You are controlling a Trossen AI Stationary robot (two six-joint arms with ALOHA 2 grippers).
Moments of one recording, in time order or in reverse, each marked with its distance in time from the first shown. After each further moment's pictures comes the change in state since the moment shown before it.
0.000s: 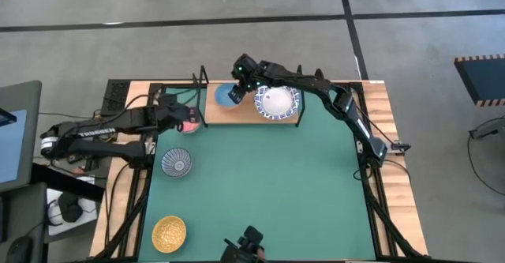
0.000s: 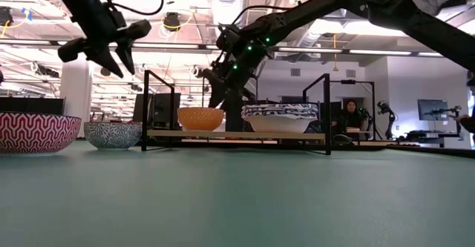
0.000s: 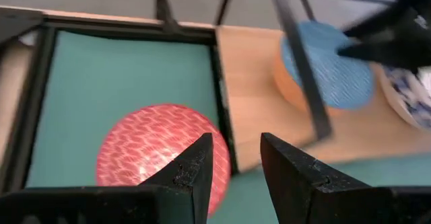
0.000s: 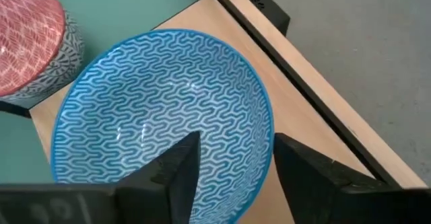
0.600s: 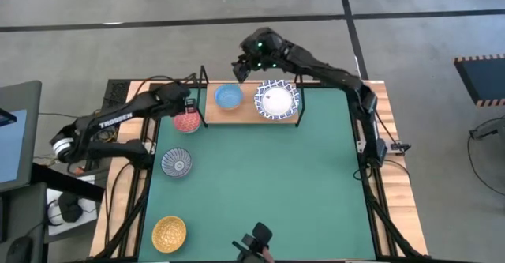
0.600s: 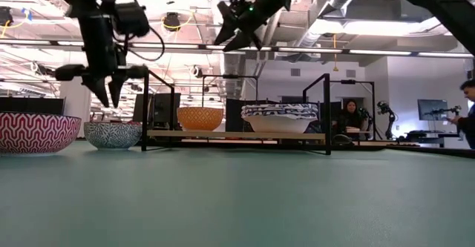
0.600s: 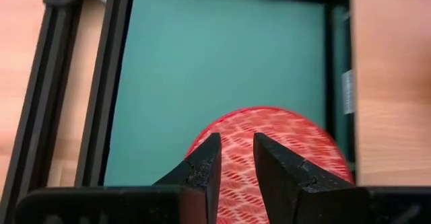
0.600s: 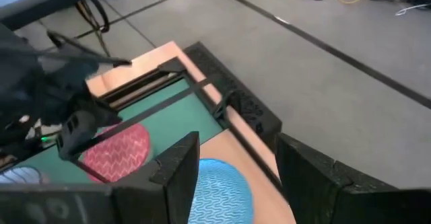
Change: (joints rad) left arm 0.427 0.209 0.000 -0.026 0.243 0.174; right arm -0.015 -0.275 0.000 0.080 0.013 -0.014
